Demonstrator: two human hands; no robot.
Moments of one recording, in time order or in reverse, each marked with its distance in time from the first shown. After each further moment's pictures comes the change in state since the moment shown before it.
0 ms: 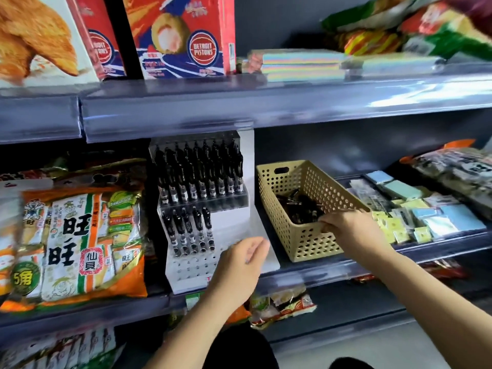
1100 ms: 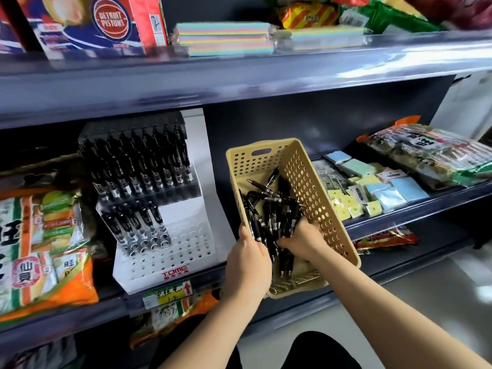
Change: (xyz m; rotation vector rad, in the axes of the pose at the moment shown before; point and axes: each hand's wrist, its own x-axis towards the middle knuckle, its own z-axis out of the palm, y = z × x) left_hand 0.020 0.015 0.106 0.365 0.187 -0.056; right_hand -0.024 -0.006 0.034 0.469 -0.433 0.756
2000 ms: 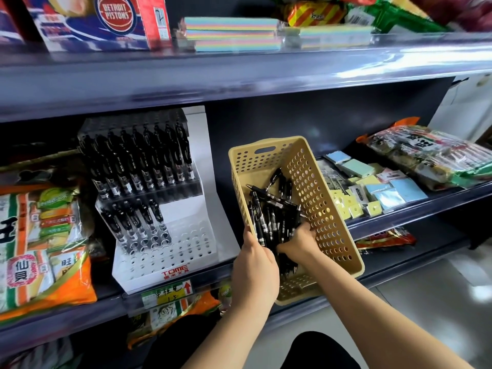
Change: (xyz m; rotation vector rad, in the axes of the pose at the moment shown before) left_hand -0.010 0.000 0.010 0.002 0.080 0.021; right_hand 0.016 0.005 0.028 0.189 0.019 0.093
